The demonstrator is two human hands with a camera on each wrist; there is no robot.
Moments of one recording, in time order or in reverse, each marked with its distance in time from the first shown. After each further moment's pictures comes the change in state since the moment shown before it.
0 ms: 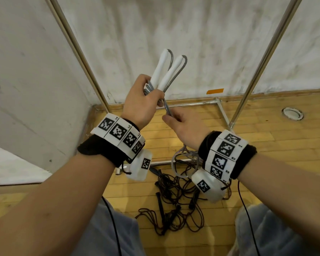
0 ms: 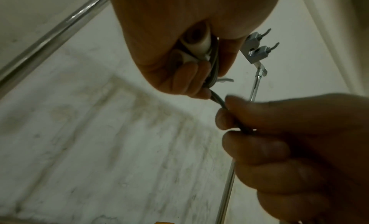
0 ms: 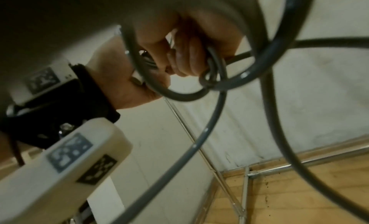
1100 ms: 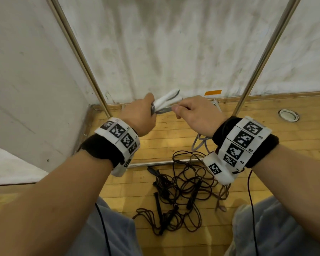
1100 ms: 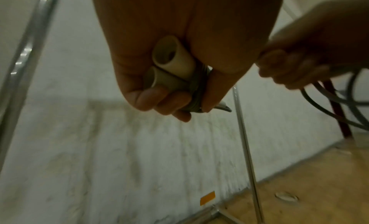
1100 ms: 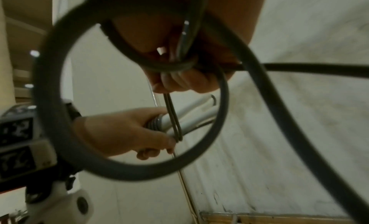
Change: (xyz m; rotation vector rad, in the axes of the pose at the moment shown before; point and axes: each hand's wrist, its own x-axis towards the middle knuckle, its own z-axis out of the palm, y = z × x) left_hand 0.011 -0.034 -0.008 0.944 -0.238 0.147; right_hand 0.007 -0.014 -0.042 -0.246 -0.066 -0.048
